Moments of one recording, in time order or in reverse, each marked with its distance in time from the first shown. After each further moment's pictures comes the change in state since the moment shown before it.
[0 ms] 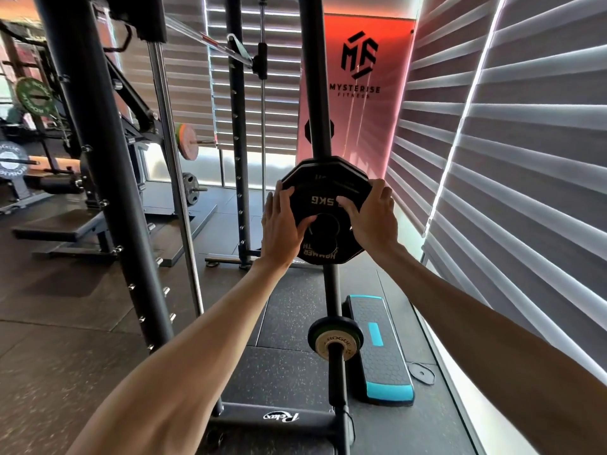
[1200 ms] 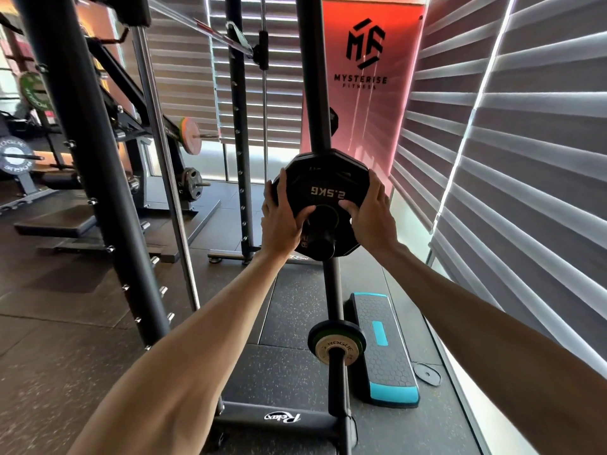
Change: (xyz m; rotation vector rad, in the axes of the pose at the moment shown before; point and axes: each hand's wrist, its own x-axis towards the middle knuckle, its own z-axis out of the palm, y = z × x) left_hand 0.027 -0.013 0.027 -0.035 -0.060 -0.155; right_hand 0.027 0.030 0.026 0.130 -0.061 -0.084
